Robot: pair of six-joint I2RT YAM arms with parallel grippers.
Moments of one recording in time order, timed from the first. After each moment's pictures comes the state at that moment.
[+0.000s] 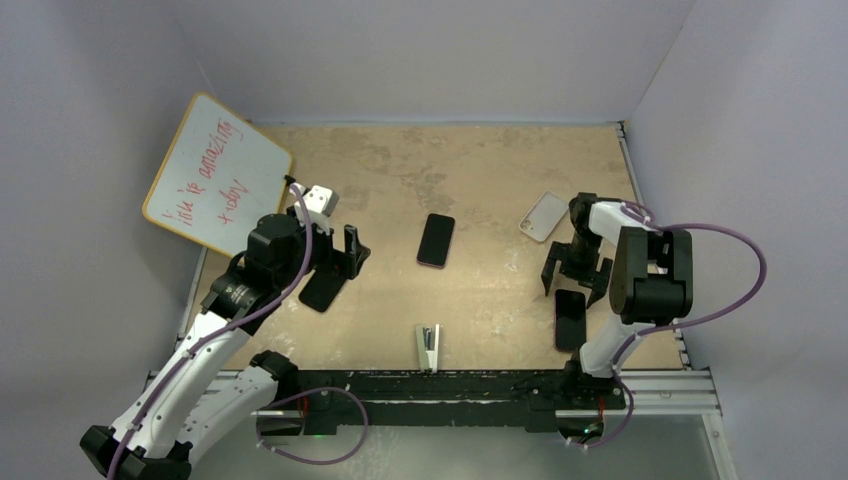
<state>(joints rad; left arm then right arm) -0.48 0.76 0.82 -0.50 0.06 -0.18 -0.08 1.75 1.03 -1.03 0.06 0.35</state>
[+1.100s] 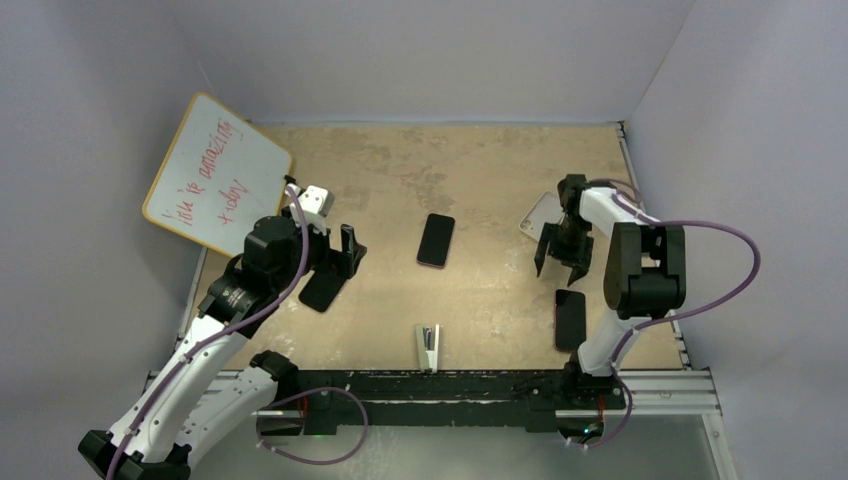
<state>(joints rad) -0.48 0.74 0.82 -0.50 0.02 -0.18 -0.01 1.79 1.17 -1.03 0.00 0.37</state>
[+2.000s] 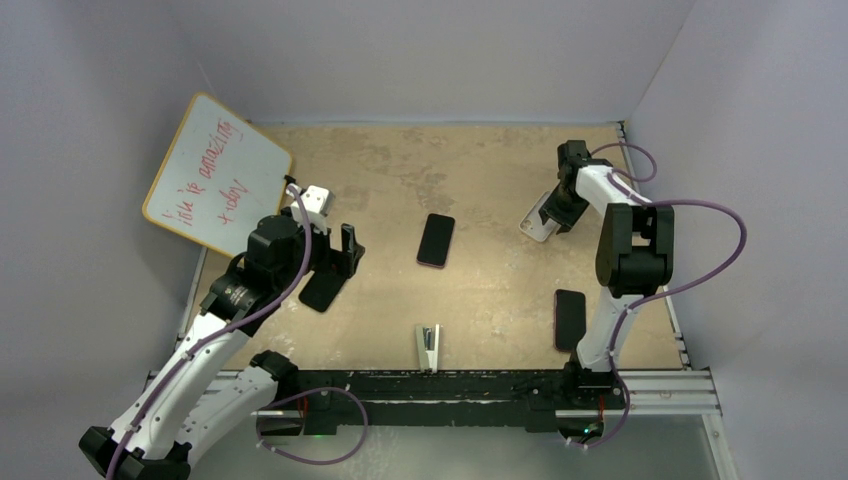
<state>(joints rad) -0.49 0.75 0.82 -0.52 -0.02 -0.18 -0.01 1.95 1.42 -0.78 0.16 0.69</state>
